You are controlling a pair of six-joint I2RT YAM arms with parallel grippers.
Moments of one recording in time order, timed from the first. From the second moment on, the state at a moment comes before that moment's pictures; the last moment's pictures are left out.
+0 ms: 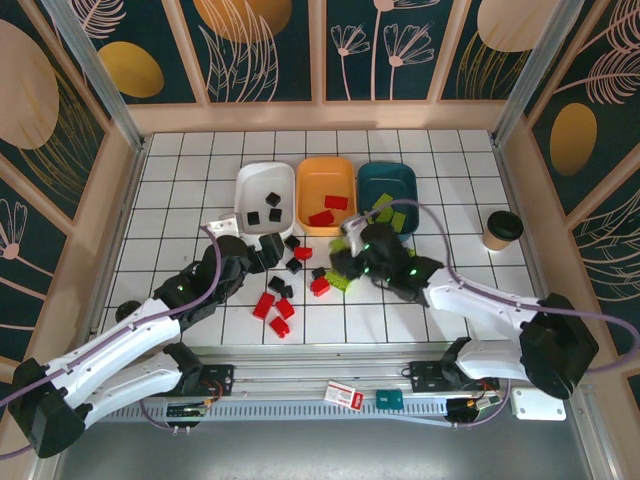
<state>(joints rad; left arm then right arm) -0.76 0.90 0.63 -0.28 -0.37 -0.77 0.78 1.22 0.68 -0.05 -0.07 0.32</state>
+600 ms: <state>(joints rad) -0.76 0.89 0.54 -0.28 -0.35 -0.81 0.36 1.60 0.87 0.09 -0.10 0.55</state>
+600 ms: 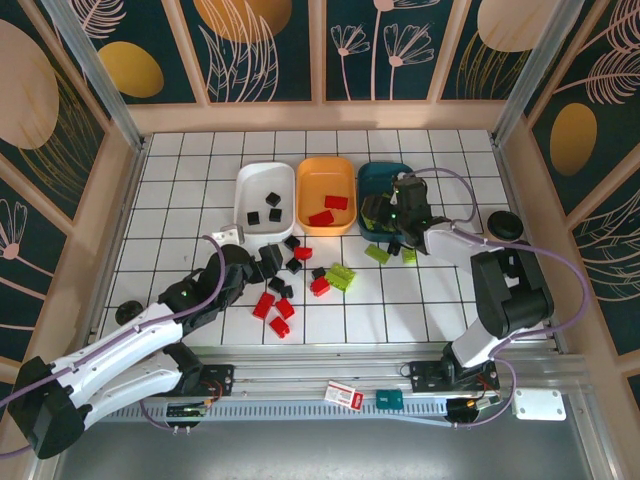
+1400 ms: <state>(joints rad) -0.77 1.32 0.59 -0.27 -0.22 -0.72 0.59 1.39 0.63 0.19 -0.03 0.58</state>
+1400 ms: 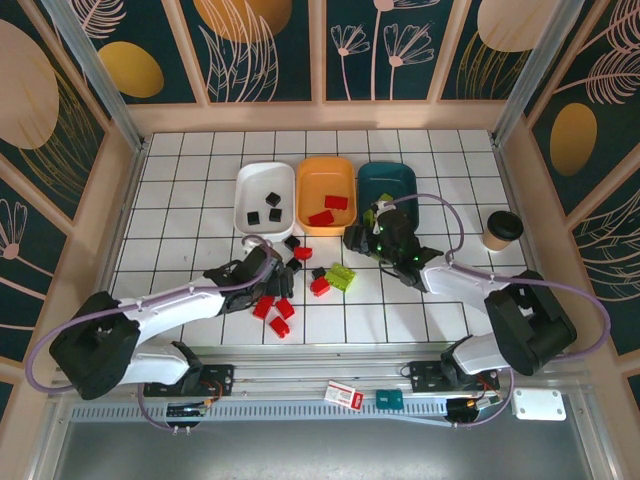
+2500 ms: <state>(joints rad) -0.80 1.71 0.82 -0.15 -0.35 -0.53 0.59 1.30 0.59 0.20 -0.02 0.58</state>
